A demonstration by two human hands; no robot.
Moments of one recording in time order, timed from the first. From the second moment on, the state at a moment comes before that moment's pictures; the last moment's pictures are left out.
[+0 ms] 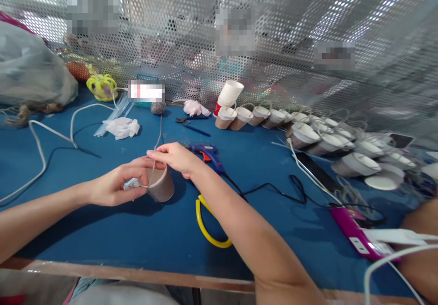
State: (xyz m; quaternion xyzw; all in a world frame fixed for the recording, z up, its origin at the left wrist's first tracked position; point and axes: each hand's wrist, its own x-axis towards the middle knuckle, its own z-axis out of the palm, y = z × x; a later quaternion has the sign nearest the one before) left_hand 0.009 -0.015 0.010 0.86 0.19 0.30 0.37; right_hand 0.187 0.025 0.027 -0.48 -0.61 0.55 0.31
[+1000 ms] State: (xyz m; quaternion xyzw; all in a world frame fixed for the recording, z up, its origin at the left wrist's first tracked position) left_hand 0.005 -0.004 0.006 0.59 0.31 0.31 0.68; right_hand 0.236 -0.018 0.036 -0.54 -0.50 0.46 0.50
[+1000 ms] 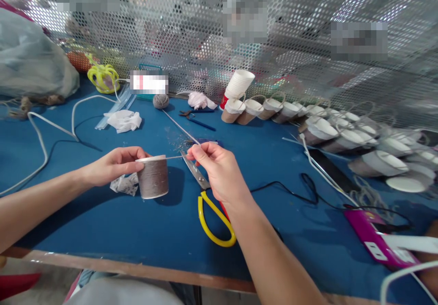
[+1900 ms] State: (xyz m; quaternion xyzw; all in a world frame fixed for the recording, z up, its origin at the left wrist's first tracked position) left_hand 0.002 -0.016 0.019 0.58 0.21 0.30 0.73; right_hand 0.213 -0.026 0.011 -0.51 -0.50 0.55 0.42
